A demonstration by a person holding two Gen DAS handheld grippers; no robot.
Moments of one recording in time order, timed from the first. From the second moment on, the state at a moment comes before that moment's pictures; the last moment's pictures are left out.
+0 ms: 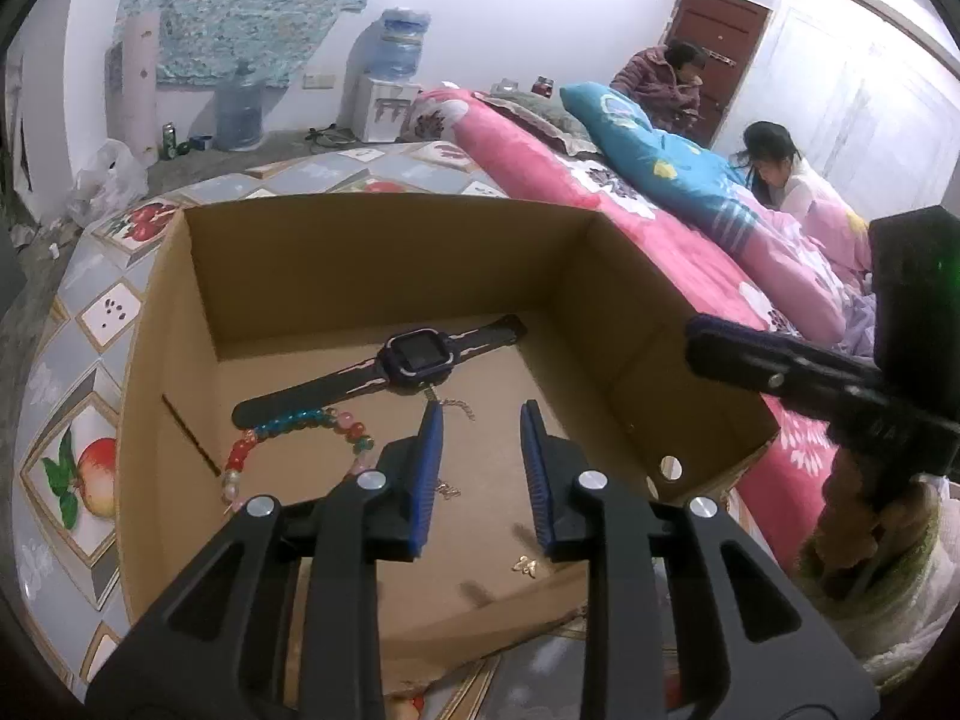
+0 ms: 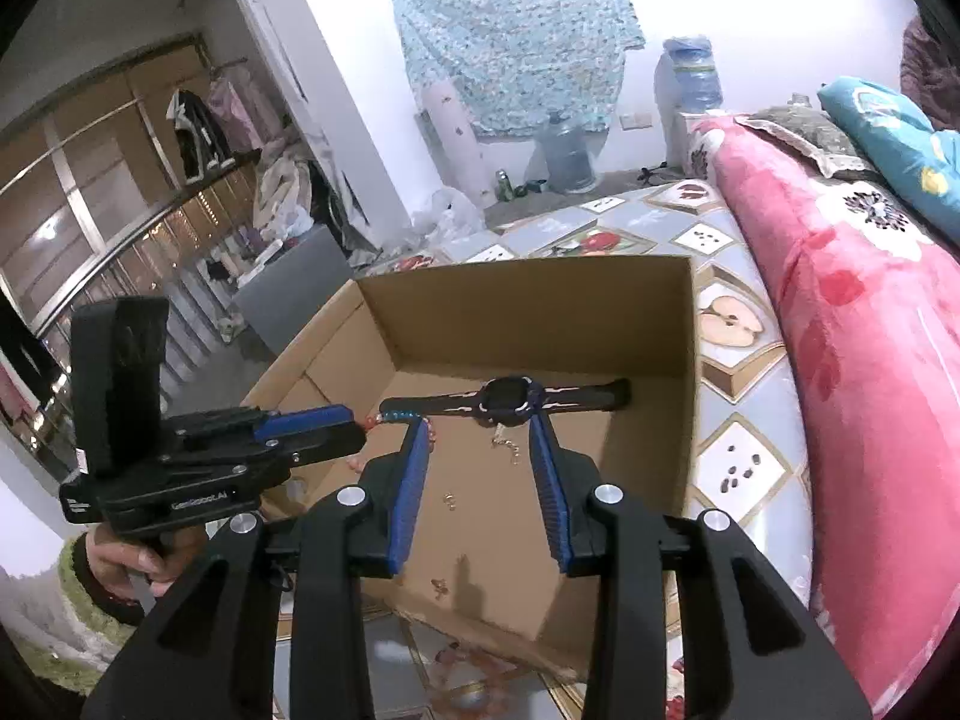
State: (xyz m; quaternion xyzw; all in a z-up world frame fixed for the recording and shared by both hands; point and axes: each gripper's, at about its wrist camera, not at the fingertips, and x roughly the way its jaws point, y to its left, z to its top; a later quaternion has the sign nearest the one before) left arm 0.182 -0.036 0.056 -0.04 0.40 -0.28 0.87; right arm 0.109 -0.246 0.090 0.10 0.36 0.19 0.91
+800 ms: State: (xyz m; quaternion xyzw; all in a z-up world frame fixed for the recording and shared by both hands) left arm 0.052 -0.038 0.034 -0.03 0.38 -0.37 0.85; right arm -0.022 -0.291 0.055 0.13 0.42 0.12 0.89
